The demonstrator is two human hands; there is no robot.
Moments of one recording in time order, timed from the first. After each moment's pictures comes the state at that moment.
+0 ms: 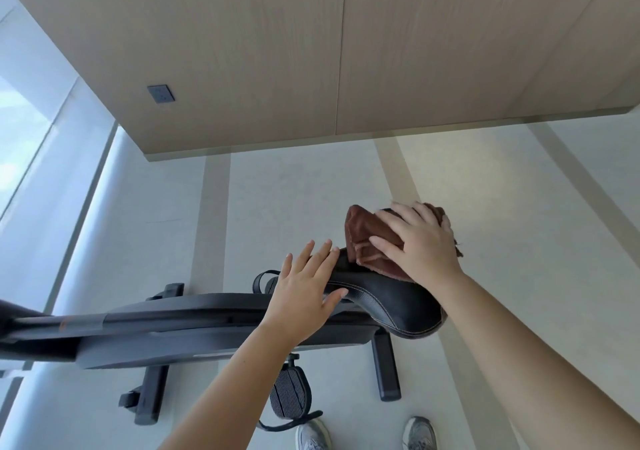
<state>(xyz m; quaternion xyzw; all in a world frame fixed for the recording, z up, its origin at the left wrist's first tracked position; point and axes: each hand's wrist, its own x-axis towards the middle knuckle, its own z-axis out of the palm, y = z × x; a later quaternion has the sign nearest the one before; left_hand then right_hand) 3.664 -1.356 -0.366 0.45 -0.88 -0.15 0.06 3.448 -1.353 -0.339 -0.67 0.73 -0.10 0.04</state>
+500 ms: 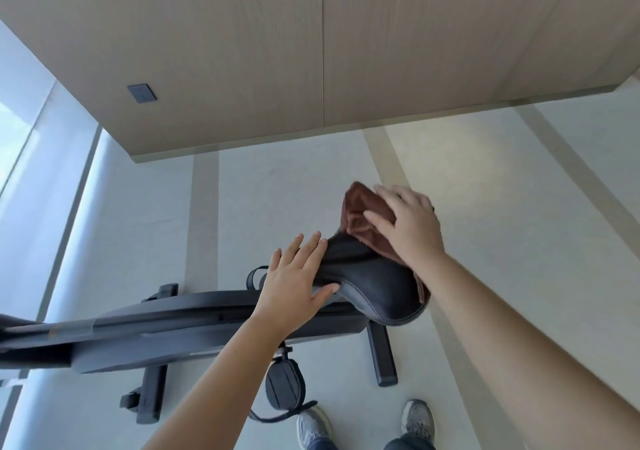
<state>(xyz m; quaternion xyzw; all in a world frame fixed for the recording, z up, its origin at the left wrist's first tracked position) 3.652 -1.356 -0.369 0.44 -0.88 -0.15 0.06 3.434 -1.359 -0.340 -0.60 0.77 -0.20 0.09</state>
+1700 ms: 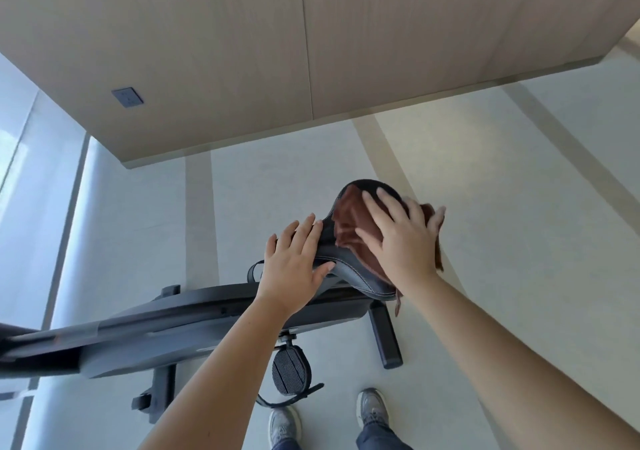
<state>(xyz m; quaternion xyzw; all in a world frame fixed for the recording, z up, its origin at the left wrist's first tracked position) 3.646 -1.352 -0.365 0.43 -0.90 -0.09 0.06 3.470 -1.301 -0.342 -0.60 0.78 -0.16 -0.03</state>
